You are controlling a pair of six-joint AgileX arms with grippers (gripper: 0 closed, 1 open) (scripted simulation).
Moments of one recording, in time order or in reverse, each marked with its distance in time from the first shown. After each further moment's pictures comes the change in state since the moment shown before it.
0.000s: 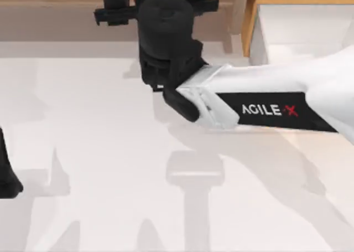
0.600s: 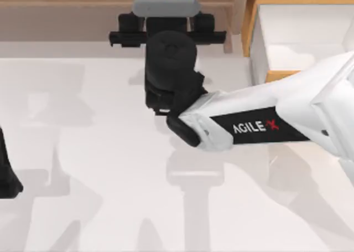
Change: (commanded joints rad) left arm 0.000 0.000 0.000 0.000 0.000 0.000; right arm -0.005 0.077 -0.080 0.188 0.103 0.005
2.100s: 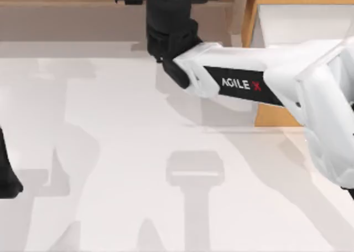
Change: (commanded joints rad) left arm 0.000 0.000 0.000 0.000 0.000 0.000; right arm -0.134 0.250 0.496 -0.258 -0.131 0.017
